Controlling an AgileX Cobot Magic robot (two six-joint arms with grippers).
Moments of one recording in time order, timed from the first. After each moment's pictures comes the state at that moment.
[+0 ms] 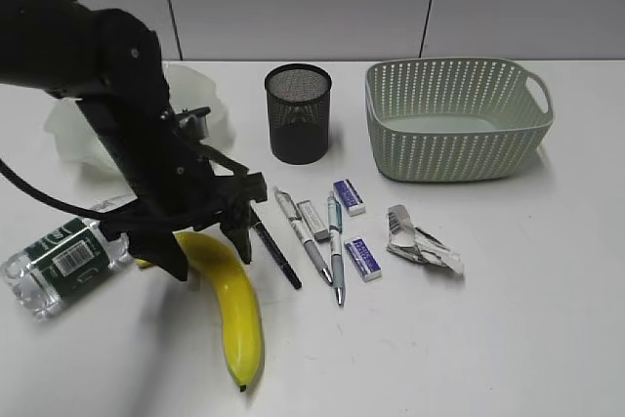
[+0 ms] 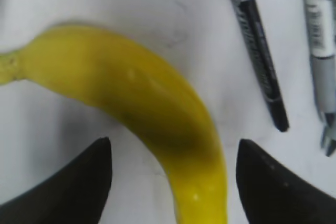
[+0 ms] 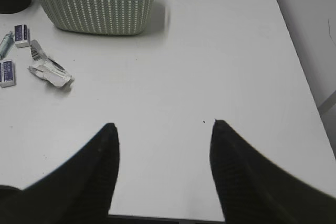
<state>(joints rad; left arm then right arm) -0.54 1.93 -1.18 -0.30 0.84 -0.49 0.07 -0.01 -0.51 -0.02 1.04 -0.07</state>
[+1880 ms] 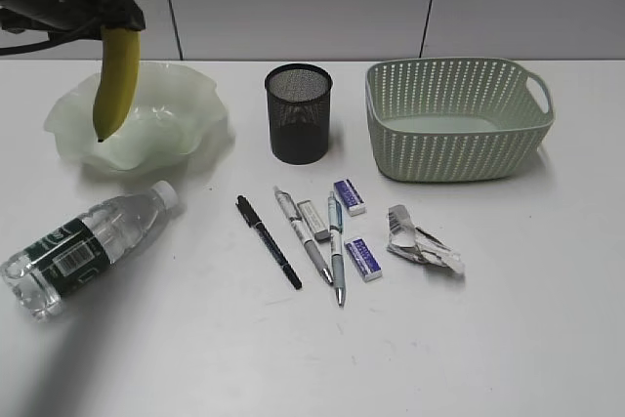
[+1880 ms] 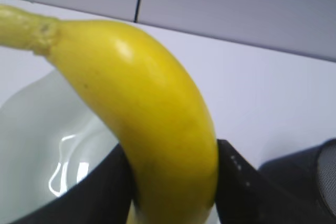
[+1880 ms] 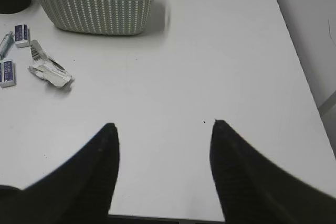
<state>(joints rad) -0.28 1.77 -1.29 0.11 0.32 -0.51 0.07 -0.01 -0.51 -0.02 1.04 -0.07</state>
